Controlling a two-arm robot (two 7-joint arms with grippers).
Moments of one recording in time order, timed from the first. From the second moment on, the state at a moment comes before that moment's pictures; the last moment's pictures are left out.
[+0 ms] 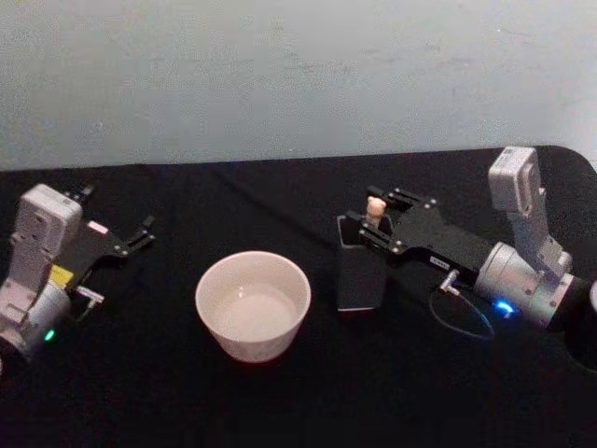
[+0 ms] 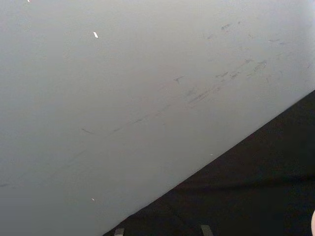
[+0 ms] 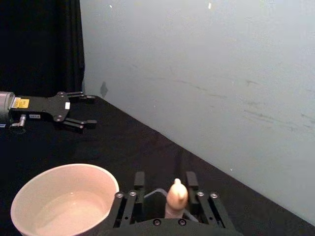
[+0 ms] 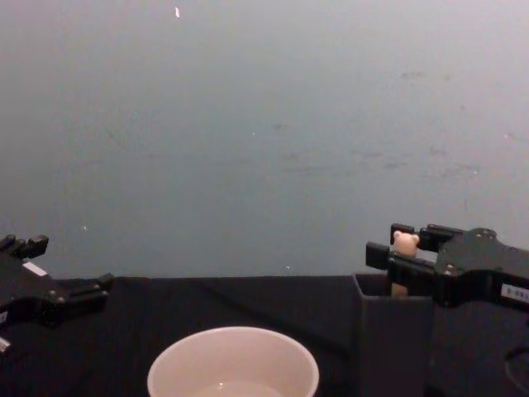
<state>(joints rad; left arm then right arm) -0.20 0.60 0.45 -1.41 -0.25 -0.12 0.03 0.31 0.45 -0.42 -1.35 0.41 -0.16 0.60</state>
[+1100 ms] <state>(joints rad) -0.20 0.60 0.45 -1.41 -0.25 -0.12 0.03 0.29 0.43 -0.28 -1.46 0.43 -0.22 0.46</state>
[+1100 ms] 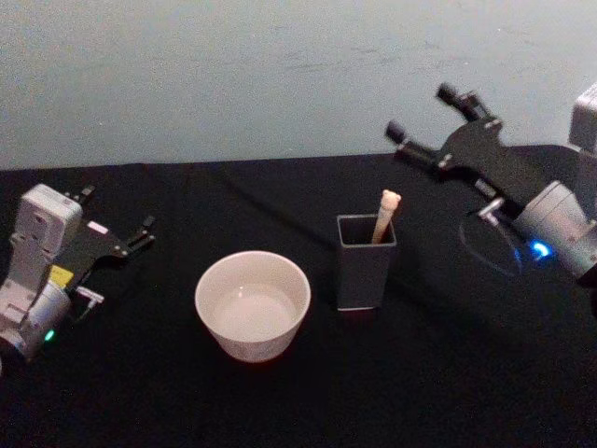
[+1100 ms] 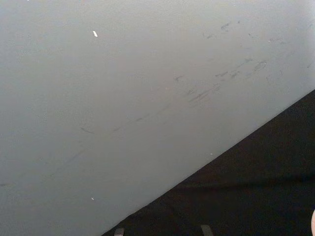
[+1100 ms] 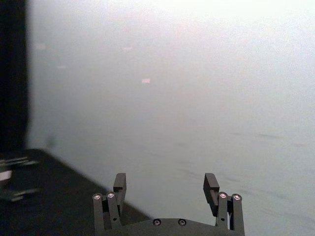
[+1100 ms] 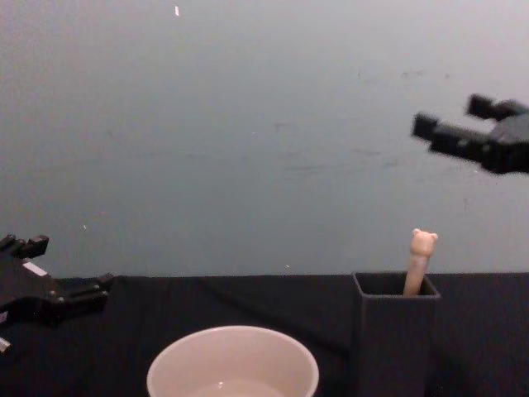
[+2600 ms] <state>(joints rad) -0.20 0.60 0.45 -1.41 -0.25 -0.12 0.03 0.26 0.33 -0.27 -1.29 0.25 -0.03 0.23</state>
